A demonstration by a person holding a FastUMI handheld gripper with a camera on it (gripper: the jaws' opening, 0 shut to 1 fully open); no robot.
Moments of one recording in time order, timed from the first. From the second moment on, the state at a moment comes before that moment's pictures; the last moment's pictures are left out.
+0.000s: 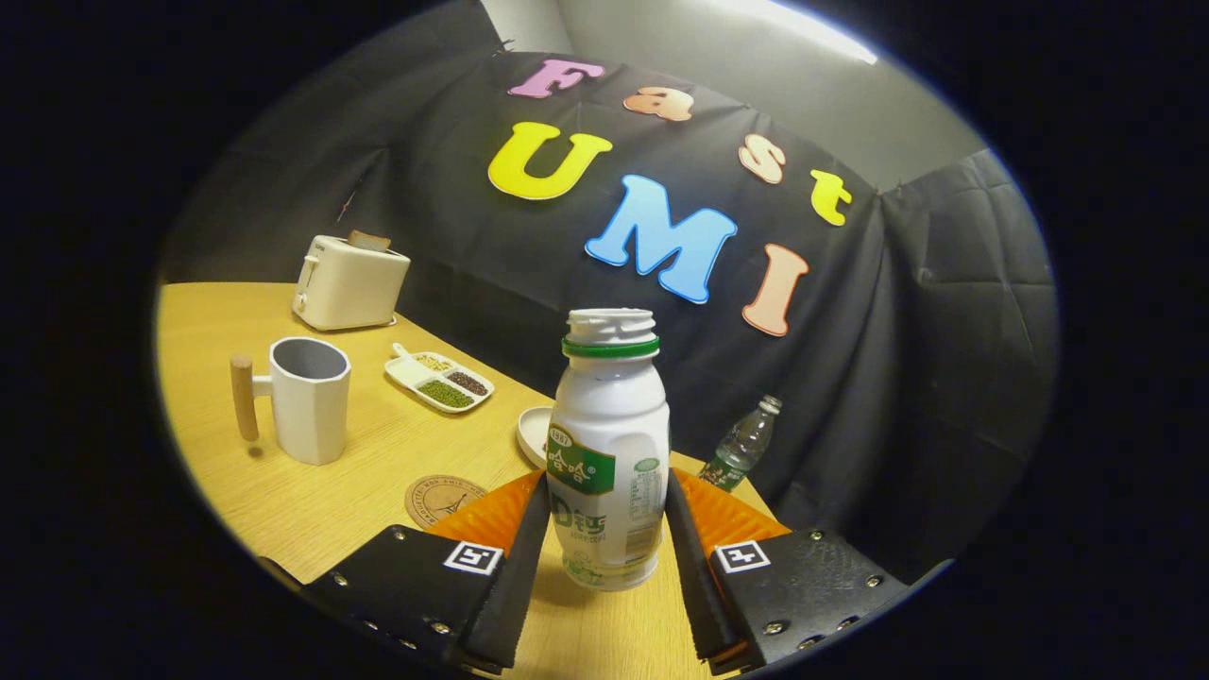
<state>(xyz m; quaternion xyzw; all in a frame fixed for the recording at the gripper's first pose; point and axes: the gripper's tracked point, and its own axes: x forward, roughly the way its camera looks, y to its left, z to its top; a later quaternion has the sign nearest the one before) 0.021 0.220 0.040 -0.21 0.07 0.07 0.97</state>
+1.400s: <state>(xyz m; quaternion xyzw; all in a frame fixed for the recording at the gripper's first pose) 0.036 0.319 0.057 -0.53 -0.02 0.05 0.85</state>
